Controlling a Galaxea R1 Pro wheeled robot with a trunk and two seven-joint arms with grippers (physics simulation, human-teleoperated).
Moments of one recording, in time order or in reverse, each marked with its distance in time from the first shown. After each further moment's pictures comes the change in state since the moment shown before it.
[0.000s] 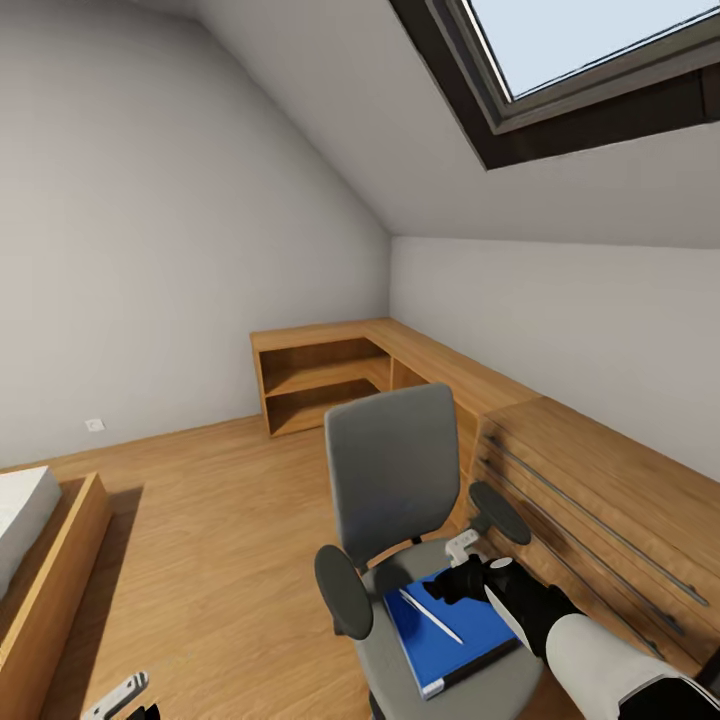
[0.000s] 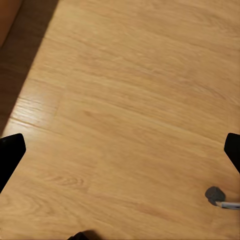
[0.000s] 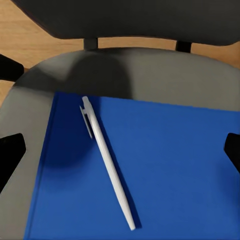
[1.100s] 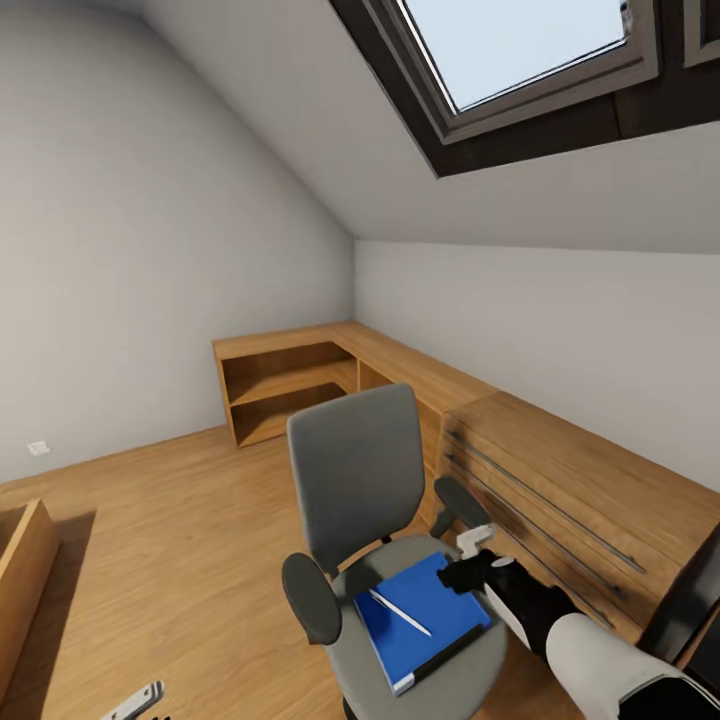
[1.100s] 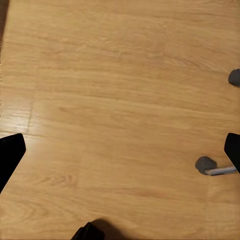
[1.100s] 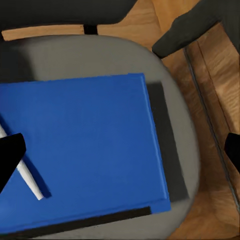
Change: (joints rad) left arm 0.000 0.005 -0.102 0.045 -0.001 0.003 0.001; right arm -0.001 0.000 -0.008 0.000 -0.047 0.004 -0.193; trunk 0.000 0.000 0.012
